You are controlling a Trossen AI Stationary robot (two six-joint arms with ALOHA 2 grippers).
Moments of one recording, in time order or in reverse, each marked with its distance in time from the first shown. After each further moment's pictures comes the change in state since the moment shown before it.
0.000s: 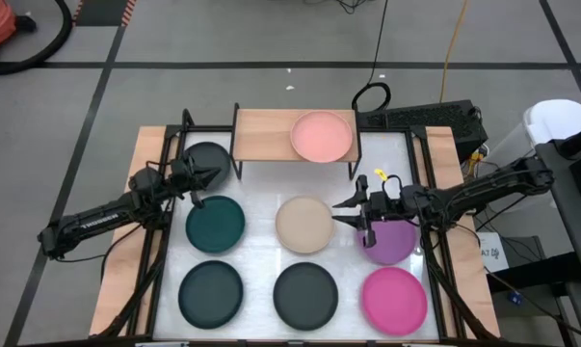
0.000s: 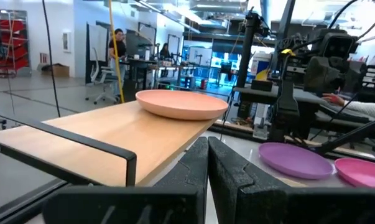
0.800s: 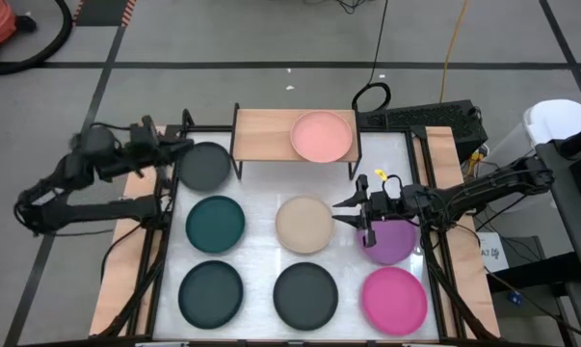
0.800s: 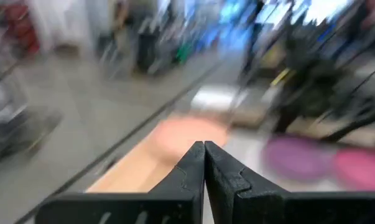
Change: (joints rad) left arm -0.172 0.386 1.021 -0.926 -0.263 0.141; right arm 0.000 0.000 0.000 0.008 0.000 -0.019
